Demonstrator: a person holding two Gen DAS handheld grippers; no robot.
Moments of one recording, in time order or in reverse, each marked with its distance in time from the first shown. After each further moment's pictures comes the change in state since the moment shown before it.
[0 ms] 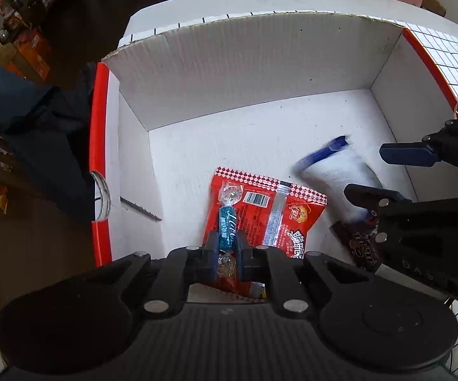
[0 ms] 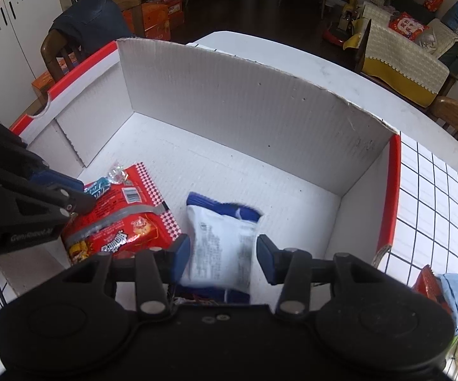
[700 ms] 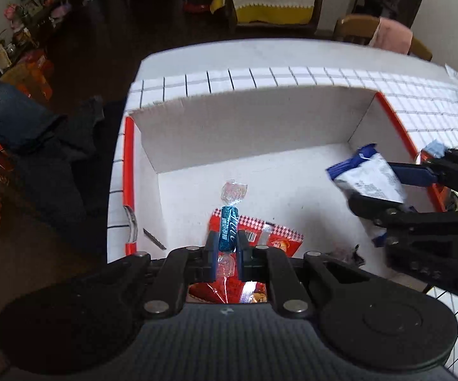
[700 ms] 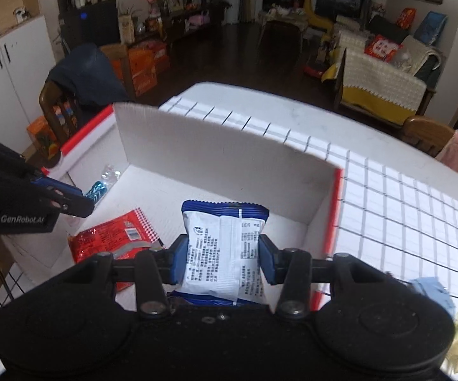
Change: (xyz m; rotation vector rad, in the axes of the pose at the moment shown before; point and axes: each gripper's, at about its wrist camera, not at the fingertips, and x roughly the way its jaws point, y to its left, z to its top) left arm -0.047 0.008 -0.001 -0.035 -0.147 -0.038; right arm -0.039 -0.015 -0.002 0.061 -0.154 -0.023
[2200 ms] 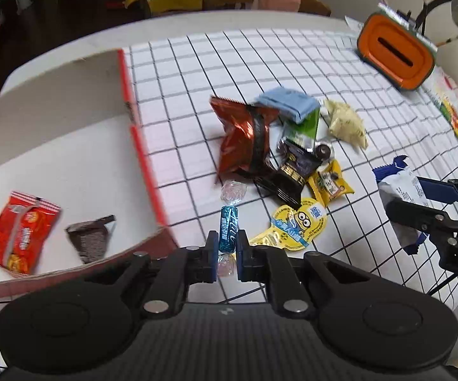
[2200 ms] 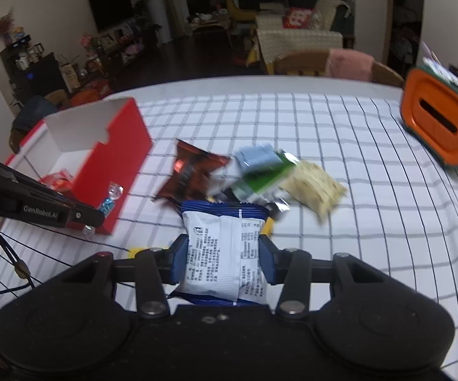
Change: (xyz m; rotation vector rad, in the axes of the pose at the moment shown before) left arm -0.023 -0.222 -0.037 0.115 0.015 -0.188; right arm -0.155 -0.177 -0.182 0.302 -0.083 -0.040
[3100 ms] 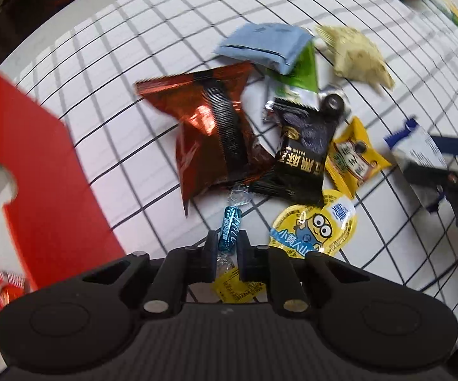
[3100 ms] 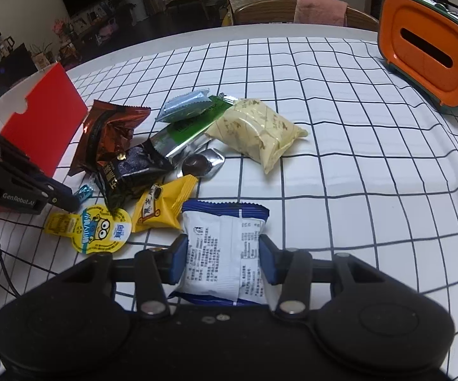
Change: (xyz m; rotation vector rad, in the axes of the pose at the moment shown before) left arm 0.110 -0.041 0.036 0.242 0.224 0.064; right arm 0.070 -0.083 -0.033 0.091 0.115 -0.037
